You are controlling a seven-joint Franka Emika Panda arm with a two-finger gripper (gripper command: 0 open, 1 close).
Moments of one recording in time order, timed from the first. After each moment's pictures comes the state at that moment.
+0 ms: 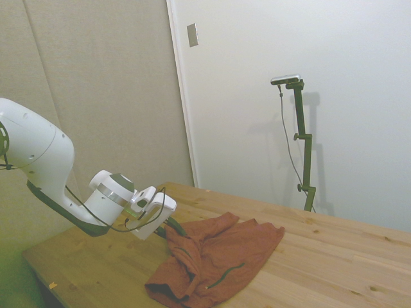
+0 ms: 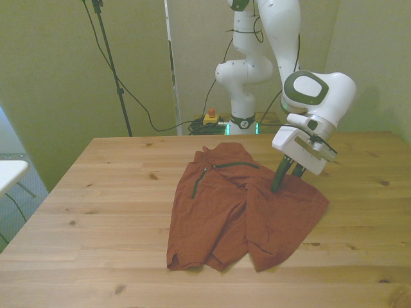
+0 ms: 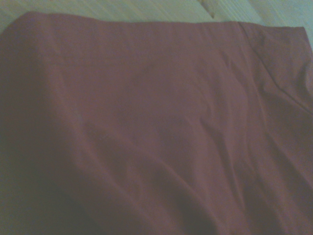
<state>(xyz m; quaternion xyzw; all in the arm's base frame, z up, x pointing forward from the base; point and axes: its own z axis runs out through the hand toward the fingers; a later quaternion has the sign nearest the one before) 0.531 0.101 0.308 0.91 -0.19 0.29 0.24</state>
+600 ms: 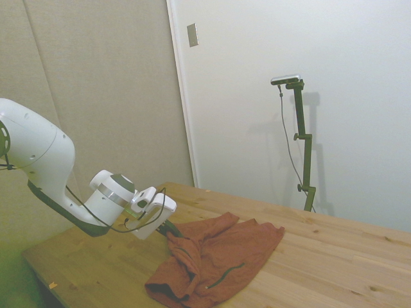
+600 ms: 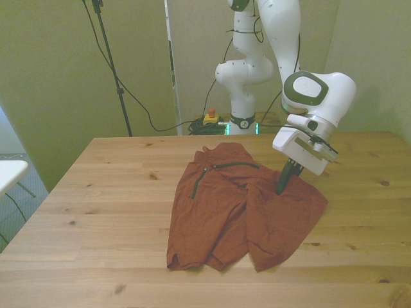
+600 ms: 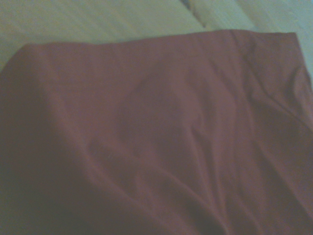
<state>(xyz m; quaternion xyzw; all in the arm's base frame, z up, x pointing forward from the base) 0.534 0.097 0.325 0.90 -0.20 0.30 0.23</state>
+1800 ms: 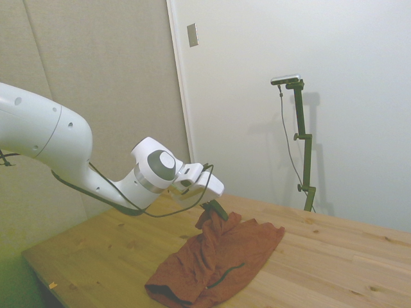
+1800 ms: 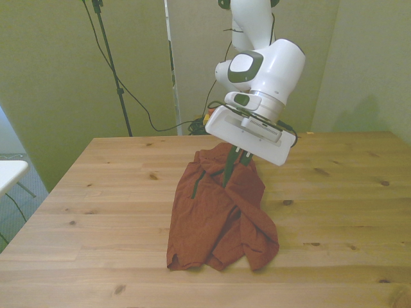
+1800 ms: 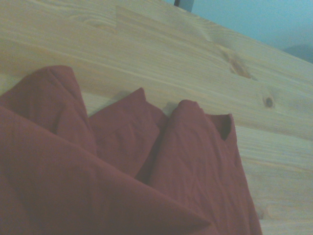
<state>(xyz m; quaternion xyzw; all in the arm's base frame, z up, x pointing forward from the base) 0.592 -0.072 0.415 0.86 -0.38 0.31 0.13</state>
